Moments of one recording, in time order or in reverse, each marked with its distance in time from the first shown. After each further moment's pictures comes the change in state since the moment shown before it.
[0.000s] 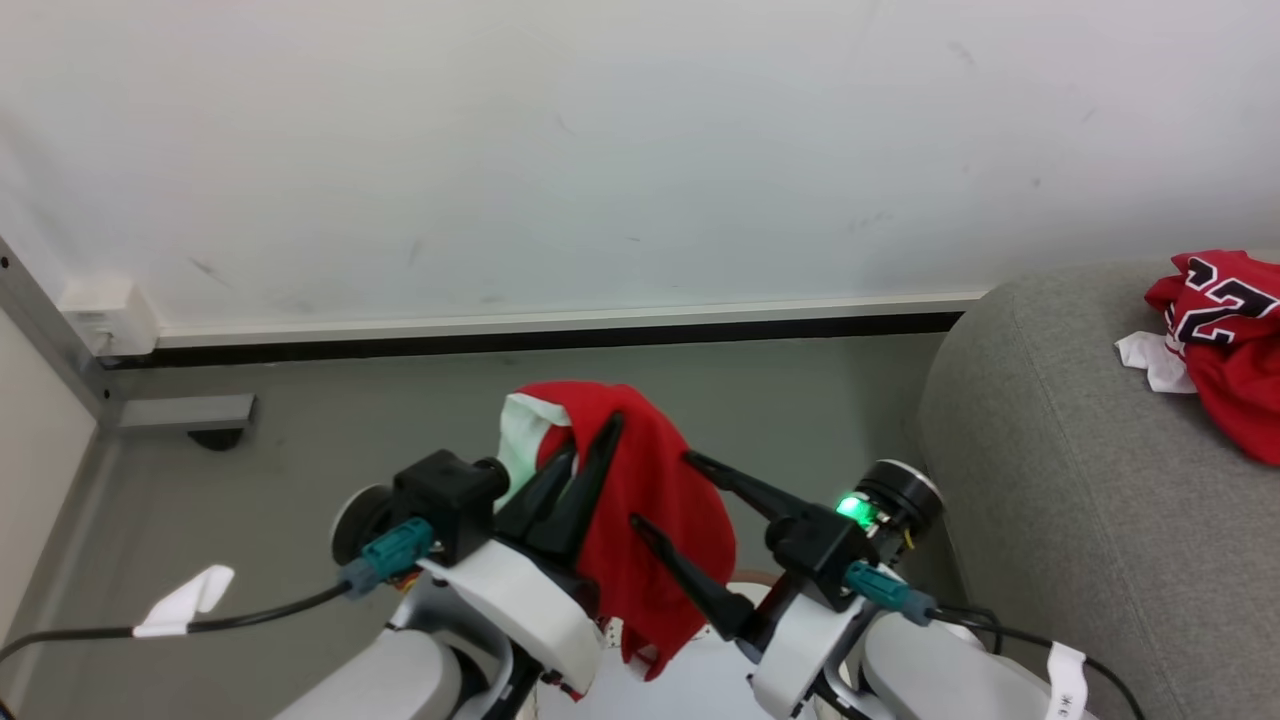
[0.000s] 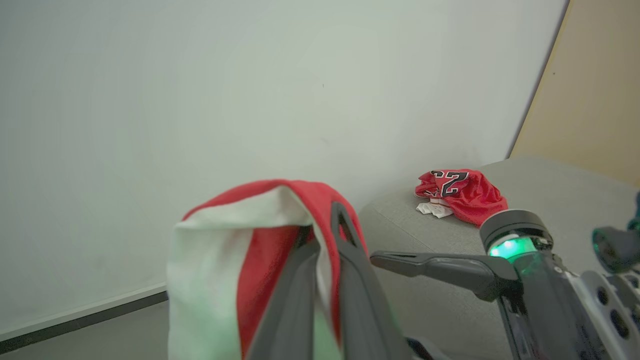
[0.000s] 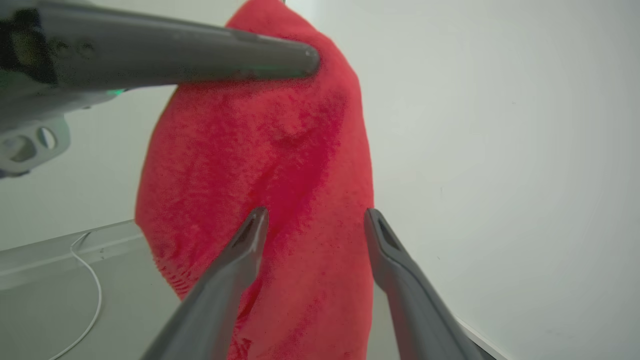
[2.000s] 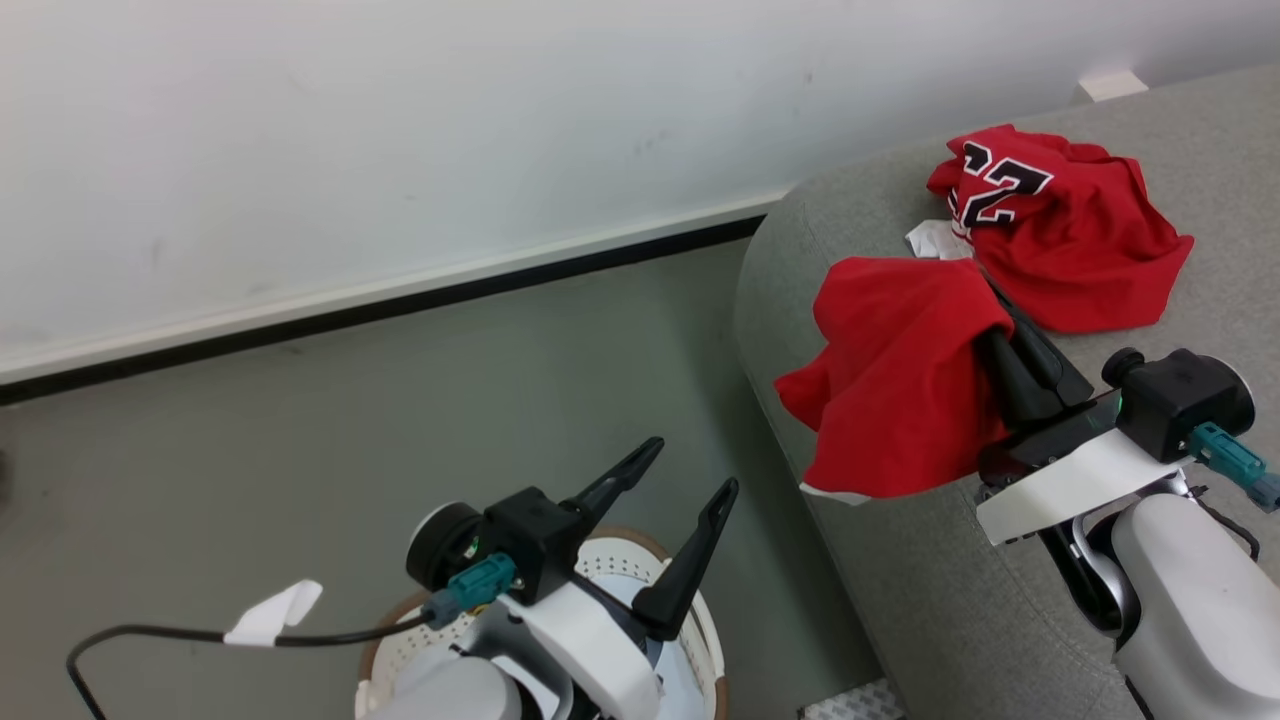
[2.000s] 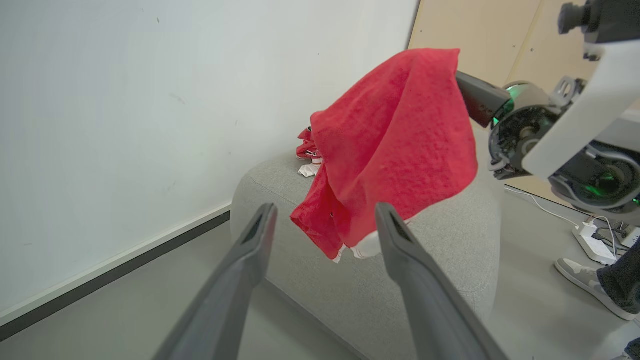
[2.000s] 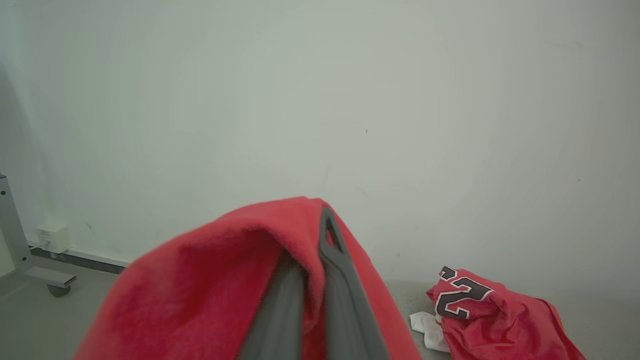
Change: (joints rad) left arm -0.021 -0.055 -0.112 0.030 0.034 -0.016 -0.009; right arm 0.040 -0.153 -0.466 -0.133 0.049 0.000 0.000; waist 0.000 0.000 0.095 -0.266
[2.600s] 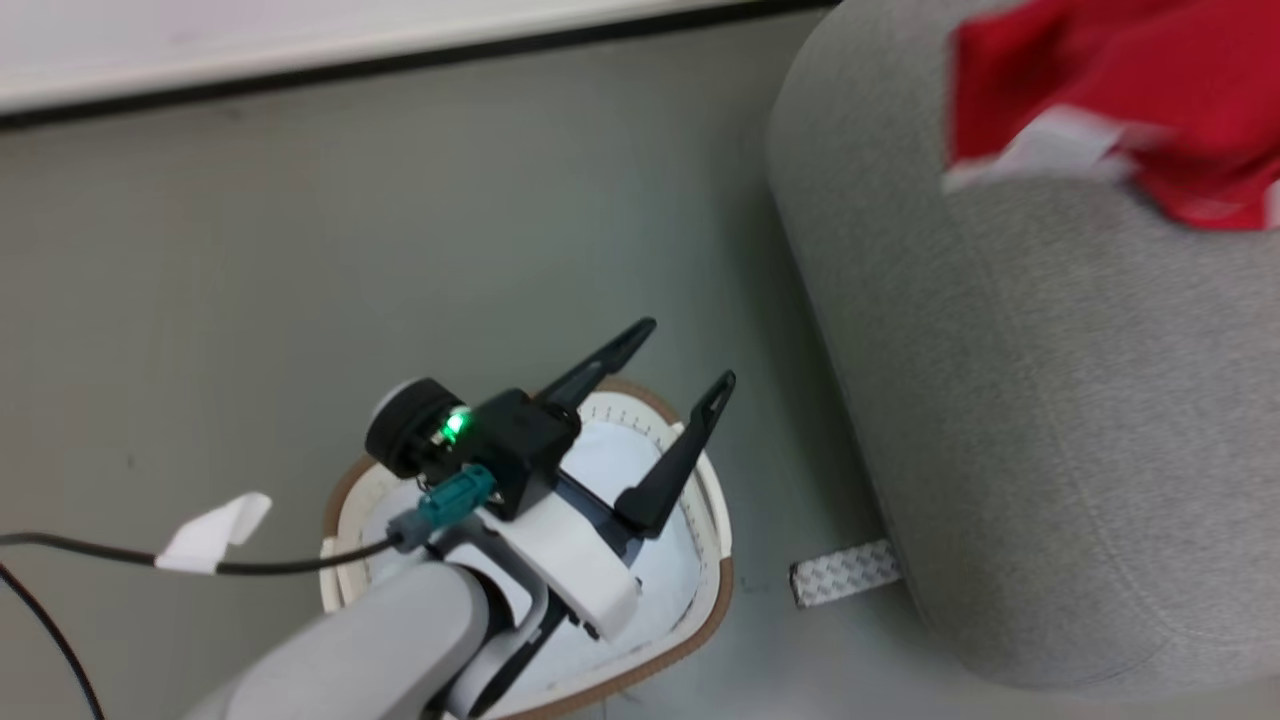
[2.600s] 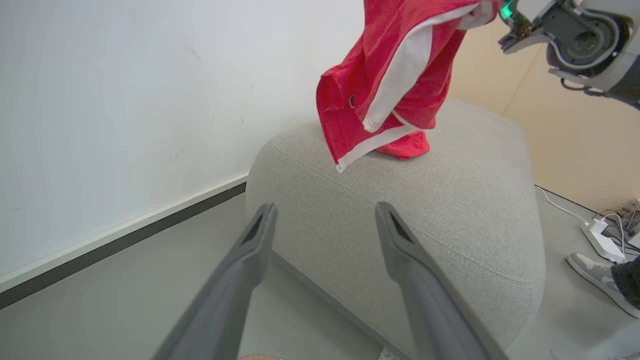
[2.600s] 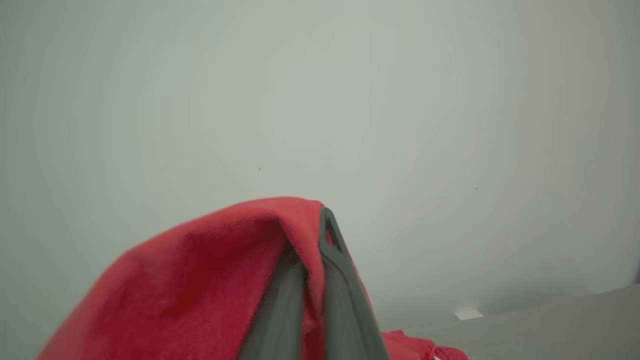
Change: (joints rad) left arm -0.158 0.064 0.010 -0.072 0.063 -0.037 0.056; right arm -0.297 -0.005 -0.386 0.072 0.022 0.000 0.000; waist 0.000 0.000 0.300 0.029
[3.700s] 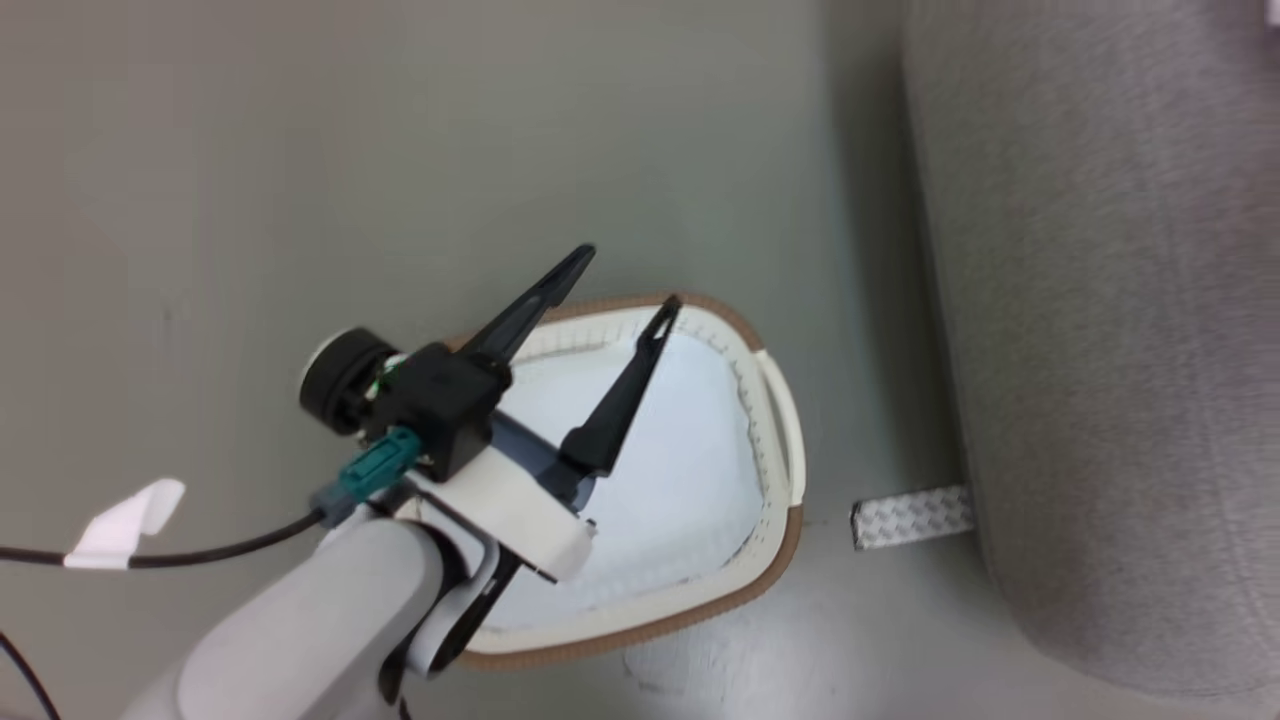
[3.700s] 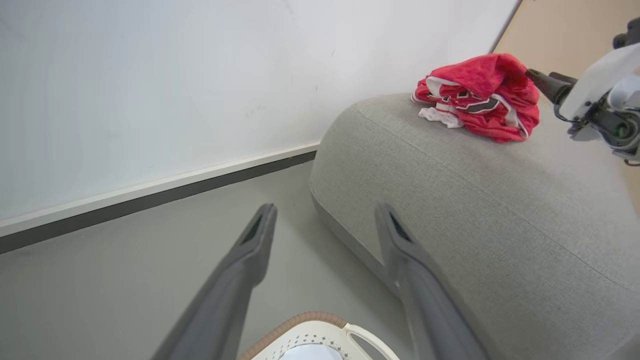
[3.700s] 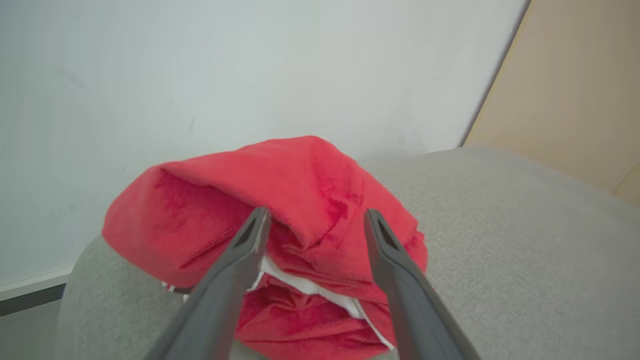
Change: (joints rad) left arm -0.055 0.042 0.058 0.001 0.004 0.009 -0.060; right arm -0.116 0.178 -0.859 0.246 -0.740 0.000 0.000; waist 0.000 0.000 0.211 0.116
